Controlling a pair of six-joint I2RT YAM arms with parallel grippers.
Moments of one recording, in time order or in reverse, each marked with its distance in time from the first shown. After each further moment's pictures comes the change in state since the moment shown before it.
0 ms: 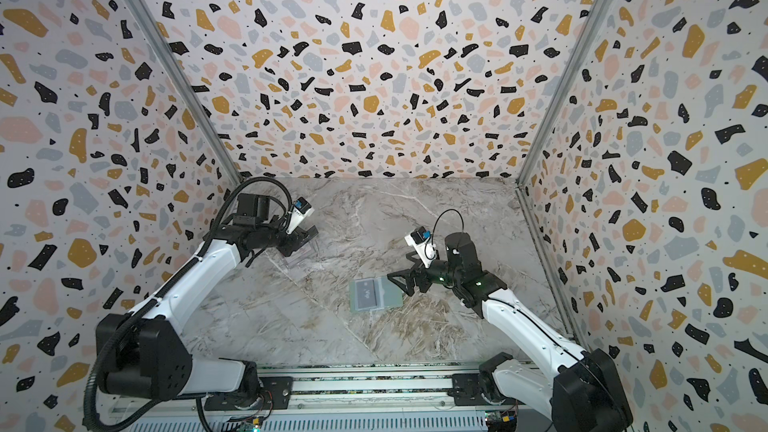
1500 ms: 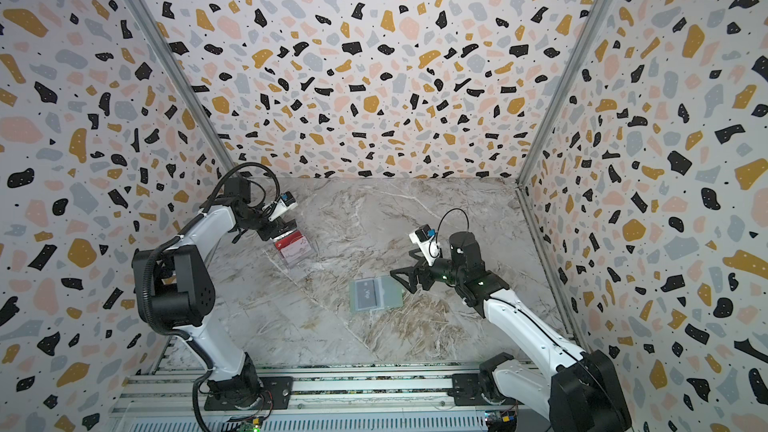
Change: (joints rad) left arm 0.189 0.359 0.281 -0.084 0.013 0.384; right arm -0.038 -0.001 -0.014 0.031 -0.030 0.000
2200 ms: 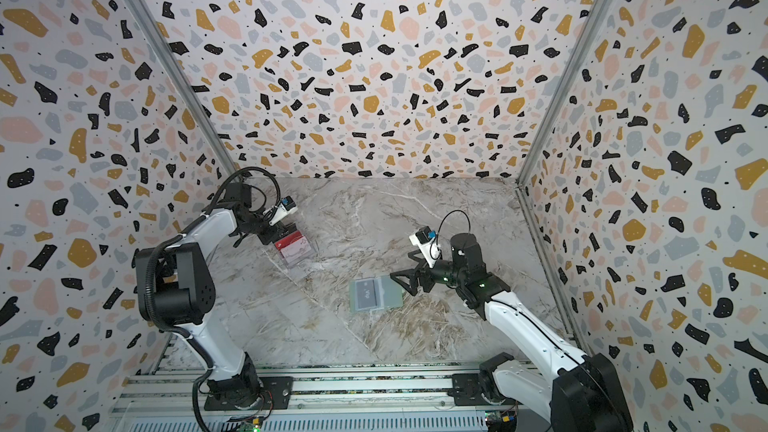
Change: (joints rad) left arm 0.009 0.014 -0.044 0.026 0.011 0.005; right arm -0.002 -0.045 -0.022 0.021 -0.029 0.001
